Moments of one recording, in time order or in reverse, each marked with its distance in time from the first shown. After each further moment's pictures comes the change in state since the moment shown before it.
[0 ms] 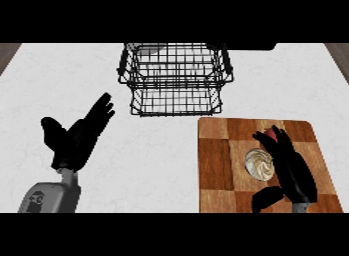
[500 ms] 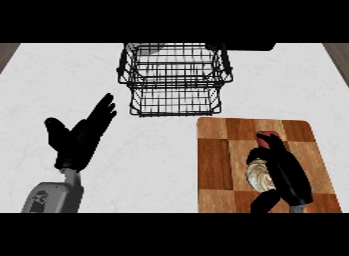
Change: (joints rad) left arm -0.001 -0.014 -0.004 0.009 -0.012 0.000 -0.009; right arm -0.003 -0.003 0.028 0.018 0.033 -0.019 -0.137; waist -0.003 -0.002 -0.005
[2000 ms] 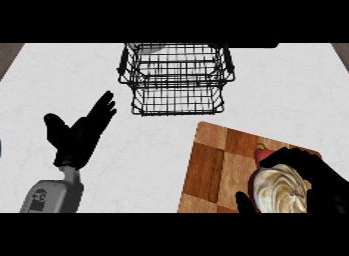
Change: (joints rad) left arm -0.015 -0.004 0.008 -0.013 0.000 0.003 0.032; right arm -0.120 0.187 0.339 -0.919 0.265 0.424 1.108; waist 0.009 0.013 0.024
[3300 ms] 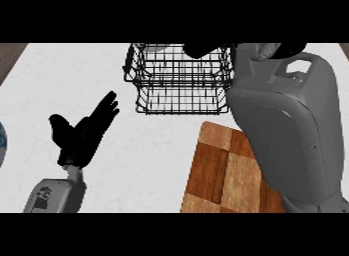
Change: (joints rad) left arm -0.010 -0.007 -0.002 0.032 -0.016 -0.016 -0.032; right arm -1.061 0.000 -0.486 0.859 -0.229 -0.012 0.044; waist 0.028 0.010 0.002
